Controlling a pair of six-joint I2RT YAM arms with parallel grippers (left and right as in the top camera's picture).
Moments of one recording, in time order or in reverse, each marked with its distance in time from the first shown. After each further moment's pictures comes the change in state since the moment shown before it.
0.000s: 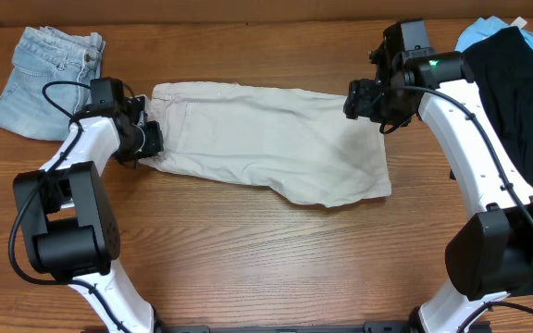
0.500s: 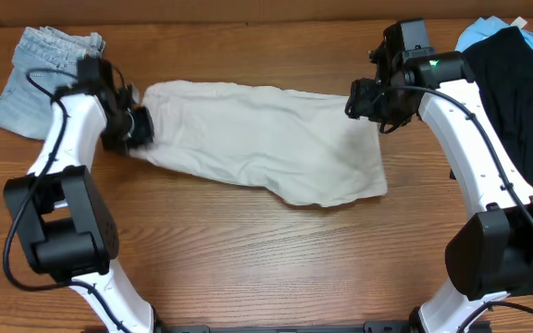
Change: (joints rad) left arm 0.017 -0.008 0.268 -0.368 0.003 -0.069; right arm -0.001 0.003 0.000 0.008 0.000 0.000
